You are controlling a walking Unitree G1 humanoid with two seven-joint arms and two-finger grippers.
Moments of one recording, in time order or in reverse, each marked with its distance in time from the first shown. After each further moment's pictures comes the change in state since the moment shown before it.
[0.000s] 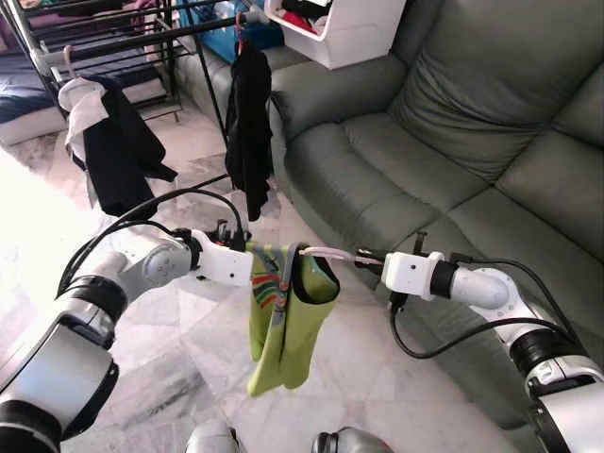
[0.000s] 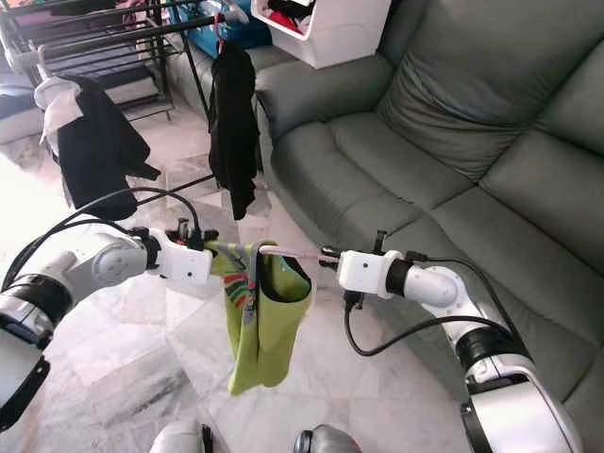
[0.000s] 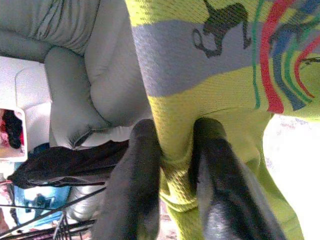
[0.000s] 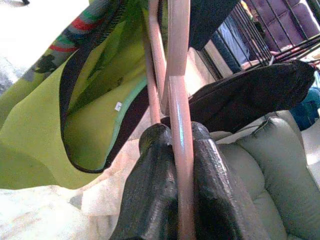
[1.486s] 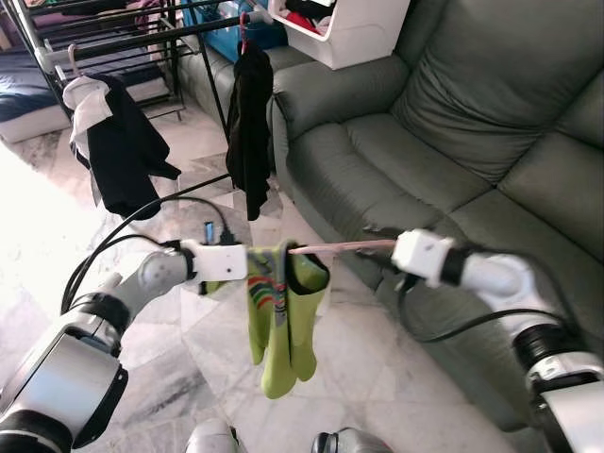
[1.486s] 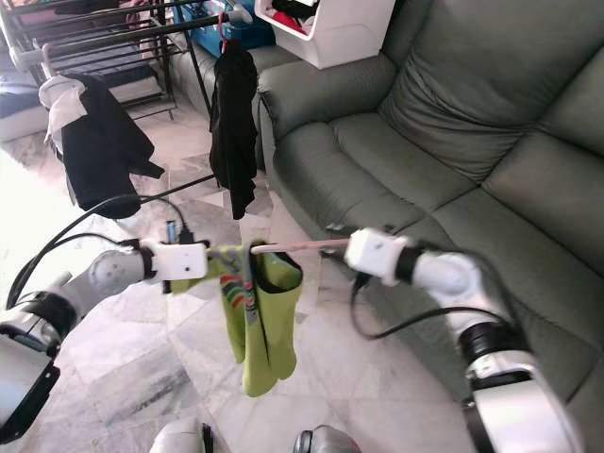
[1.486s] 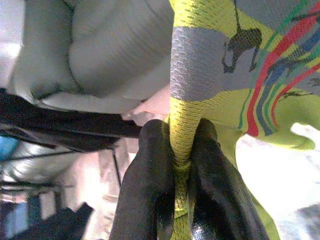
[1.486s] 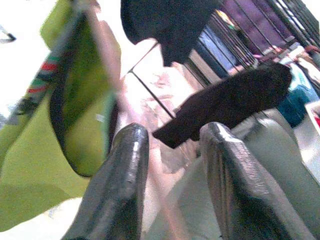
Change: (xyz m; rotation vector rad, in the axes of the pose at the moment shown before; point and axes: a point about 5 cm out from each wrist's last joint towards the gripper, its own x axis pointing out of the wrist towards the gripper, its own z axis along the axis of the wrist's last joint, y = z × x) left arm -0.002 -0.025 -0.012 -0.345 0.047 0.025; right arm -0.017 -0.029 0.002 0.120 -0.061 -0.083
